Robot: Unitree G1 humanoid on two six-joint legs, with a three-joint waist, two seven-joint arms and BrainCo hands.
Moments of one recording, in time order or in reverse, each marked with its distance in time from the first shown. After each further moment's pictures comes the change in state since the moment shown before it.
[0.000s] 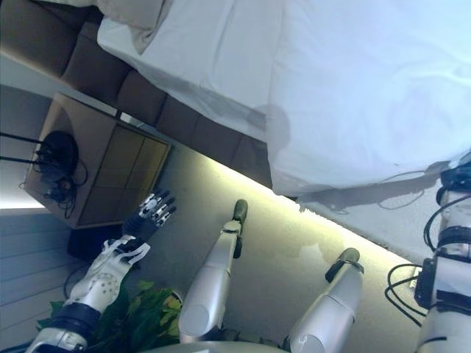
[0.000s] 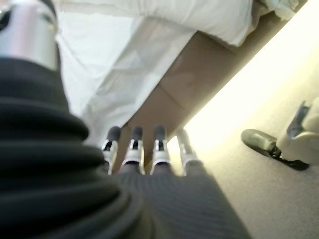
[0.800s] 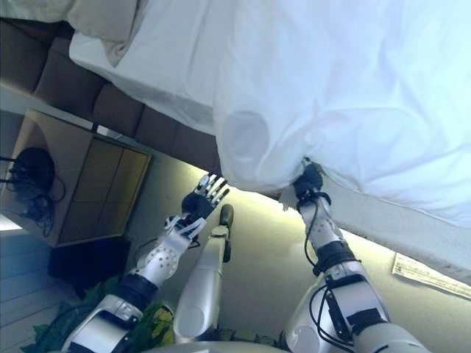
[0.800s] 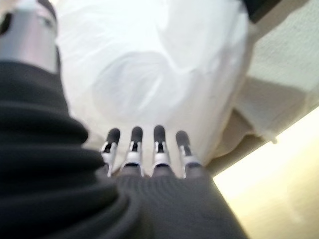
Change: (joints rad) left arm -0.247 -0.283 -0.210 0.050 -0.208 0.057 0.198; right arm 0.062 0.537 0.437 -0.448 -0.208 -0.098 -0.223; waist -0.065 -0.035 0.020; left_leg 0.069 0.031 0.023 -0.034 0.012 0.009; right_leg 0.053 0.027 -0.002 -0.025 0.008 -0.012
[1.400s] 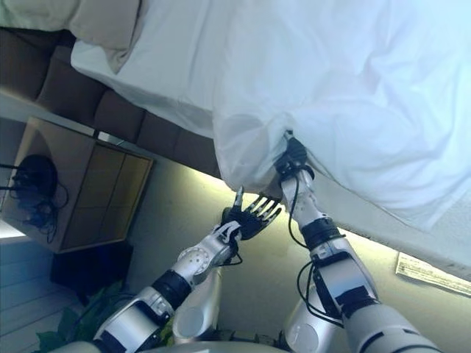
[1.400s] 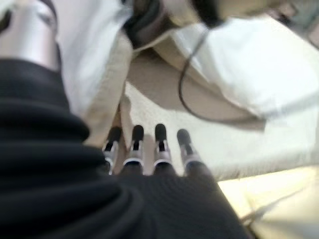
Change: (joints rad) left arm -0.120 -0.227 -0.134 0.213 -0.662 0.116 0.009; right arm -0.138 0.054 0.039 -0.018 -0.030 0.002 -0.143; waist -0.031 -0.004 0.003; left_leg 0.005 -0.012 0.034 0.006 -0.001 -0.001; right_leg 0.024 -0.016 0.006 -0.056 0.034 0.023
